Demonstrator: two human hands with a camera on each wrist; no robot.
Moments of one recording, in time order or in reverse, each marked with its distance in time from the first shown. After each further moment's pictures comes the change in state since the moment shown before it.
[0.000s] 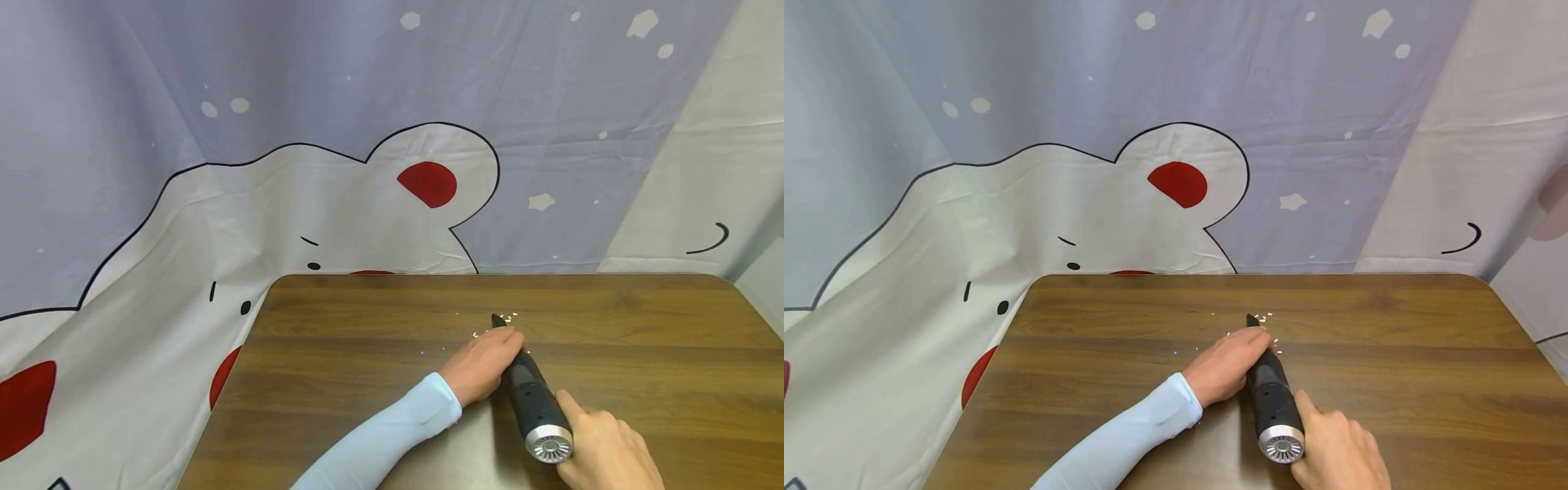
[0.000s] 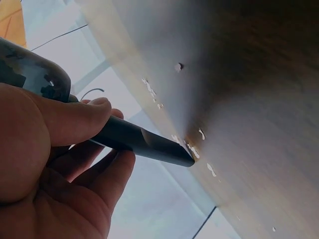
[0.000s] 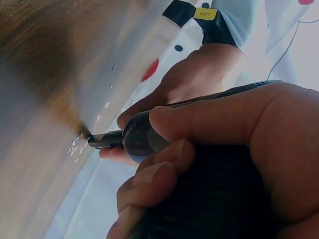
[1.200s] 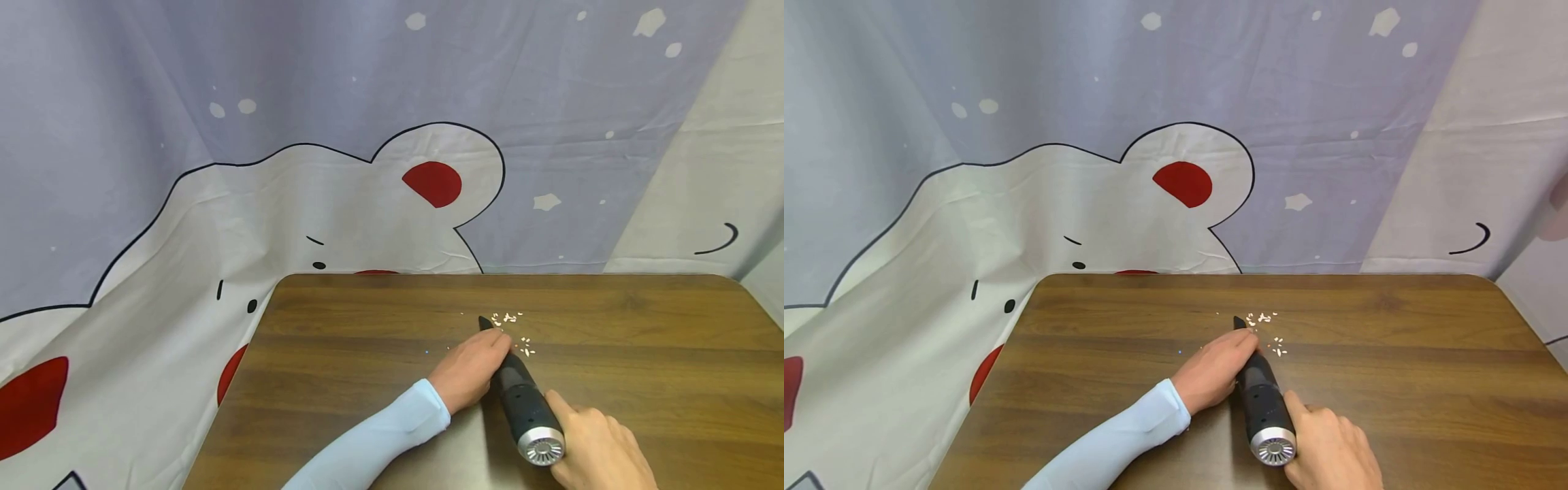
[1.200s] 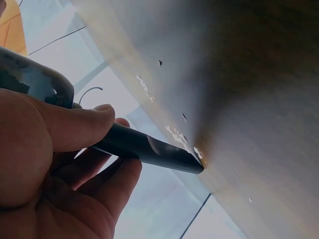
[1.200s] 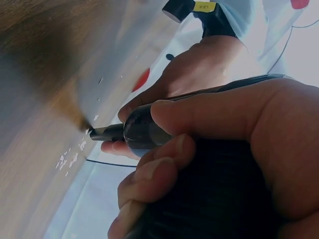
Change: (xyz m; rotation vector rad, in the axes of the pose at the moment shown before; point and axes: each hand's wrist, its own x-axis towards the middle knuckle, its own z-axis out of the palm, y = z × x) left_hand -0.025 -0.005 -0.011 0.024 0.043 -0.039; right_hand 0.001 -0.014 0.001 -0.018 0.028 -0.064
